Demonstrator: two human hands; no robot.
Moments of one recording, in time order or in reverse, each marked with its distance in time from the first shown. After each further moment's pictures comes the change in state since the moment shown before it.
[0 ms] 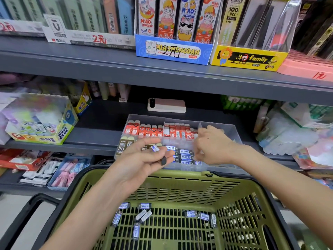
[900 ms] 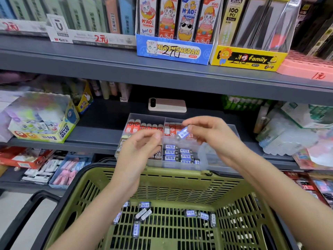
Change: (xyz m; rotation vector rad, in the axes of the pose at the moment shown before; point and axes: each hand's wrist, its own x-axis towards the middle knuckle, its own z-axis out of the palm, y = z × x) left_hand 0.002 -0.014 0.002 0.383 0.154 0.464; right_hand -0.017 -0.025 -0.034 1.619 0.408 0.349
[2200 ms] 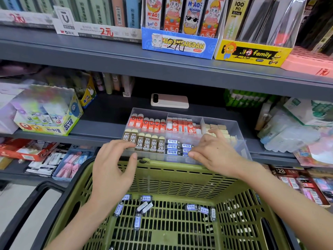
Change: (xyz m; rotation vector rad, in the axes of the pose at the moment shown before) left_hand -0.030 -0.022 -0.055 0.963 0.197 0.491; right_hand -0.006 0.059 -0.018 -1.356 -0.317 -0.422
